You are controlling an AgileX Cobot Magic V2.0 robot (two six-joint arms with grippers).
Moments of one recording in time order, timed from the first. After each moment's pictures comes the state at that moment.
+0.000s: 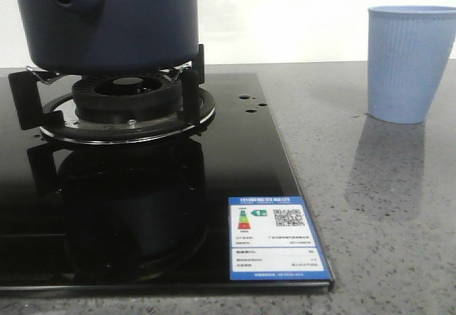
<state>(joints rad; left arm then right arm) -0.52 1.26 -0.93 -0.34 -0.13 0.29 0.11 0.48 -0.55 0.23 0.47 -0.12</state>
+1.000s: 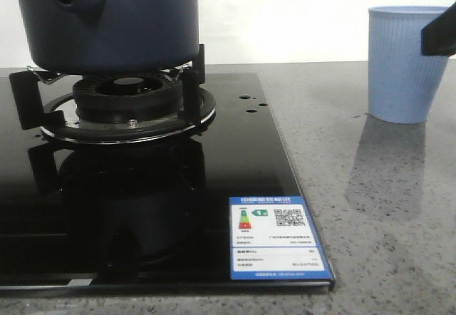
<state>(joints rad) -0.25 0.92 -0.93 -0.34 -0.04 0.29 0.26 0.91 -0.42 0.28 -0.06 -0.12</state>
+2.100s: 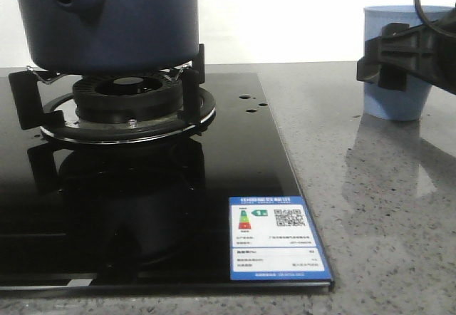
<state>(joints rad) -0.25 0.92 -0.93 -0.34 -0.04 0.29 0.28 1.40 -0.50 0.29 -0.54 -0.12</state>
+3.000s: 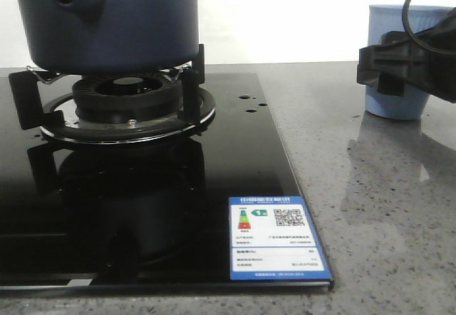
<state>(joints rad) -0.25 0.92 -0.93 -0.34 -0.04 0.29 0.28 1.46 -0.51 0.30 -0.62 -0.12</state>
